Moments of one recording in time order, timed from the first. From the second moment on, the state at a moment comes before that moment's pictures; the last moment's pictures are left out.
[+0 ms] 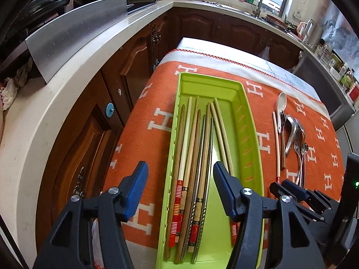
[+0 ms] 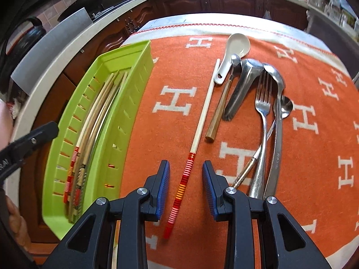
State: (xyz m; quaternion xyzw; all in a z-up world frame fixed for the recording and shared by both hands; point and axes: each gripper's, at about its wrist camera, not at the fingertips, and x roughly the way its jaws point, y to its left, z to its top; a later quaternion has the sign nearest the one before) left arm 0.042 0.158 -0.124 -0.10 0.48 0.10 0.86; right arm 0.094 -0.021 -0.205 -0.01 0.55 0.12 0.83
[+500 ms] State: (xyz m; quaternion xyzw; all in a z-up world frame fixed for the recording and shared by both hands) left arm 0.041 0.162 -0.117 -0.10 0.48 0.10 0.87; right arm 0.086 -0.040 -0.201 0.02 0.54 0.11 0.84
